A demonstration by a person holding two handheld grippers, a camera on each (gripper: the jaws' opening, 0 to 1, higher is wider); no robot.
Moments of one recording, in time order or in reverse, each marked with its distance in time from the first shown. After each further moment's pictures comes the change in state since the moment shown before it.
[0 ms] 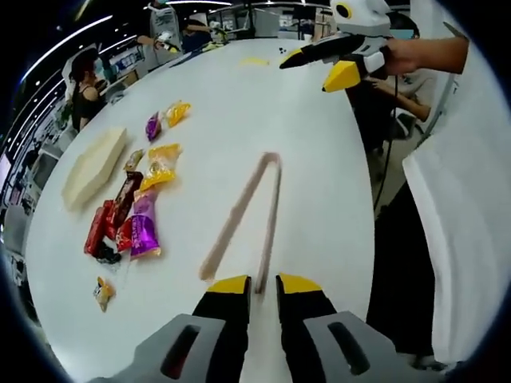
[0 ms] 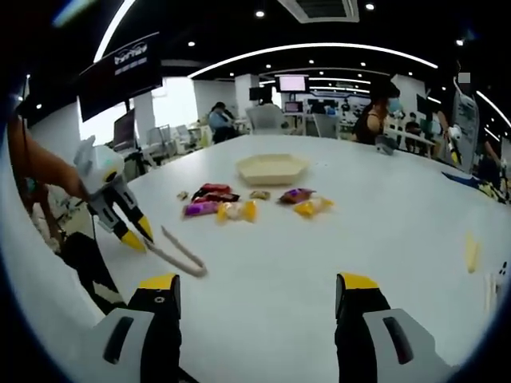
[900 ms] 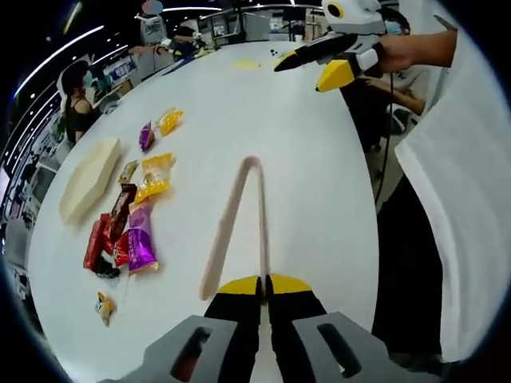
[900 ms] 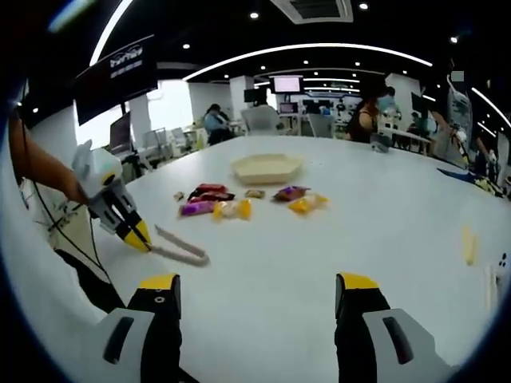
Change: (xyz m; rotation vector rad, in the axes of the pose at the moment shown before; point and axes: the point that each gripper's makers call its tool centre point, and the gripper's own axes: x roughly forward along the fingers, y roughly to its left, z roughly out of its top) left arm 0.003 0.001 0.008 0.059 -0.029 0.006; right arm -0.003 -0.005 -0.005 0.020 -0.013 -0.017
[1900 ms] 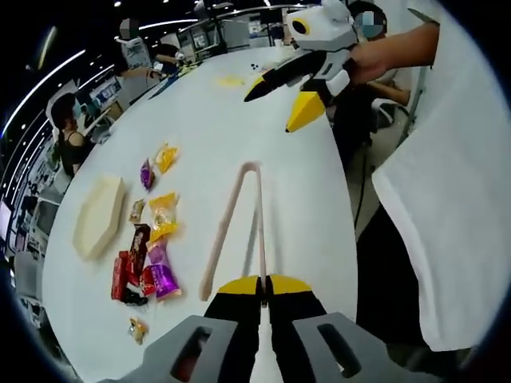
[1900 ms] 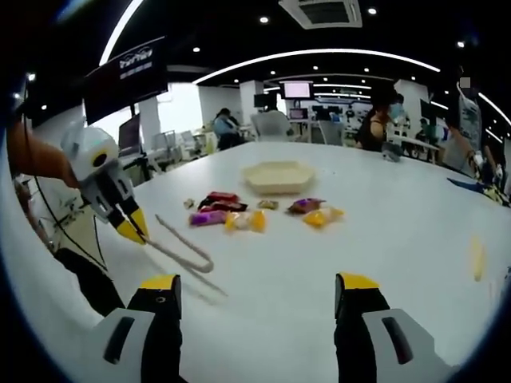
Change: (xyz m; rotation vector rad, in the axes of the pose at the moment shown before) left arm -0.036 -0.007 0.034 0.111 -0.031 0.000; right arm 0.015 0.018 0.016 -0.031 -0.029 0.051
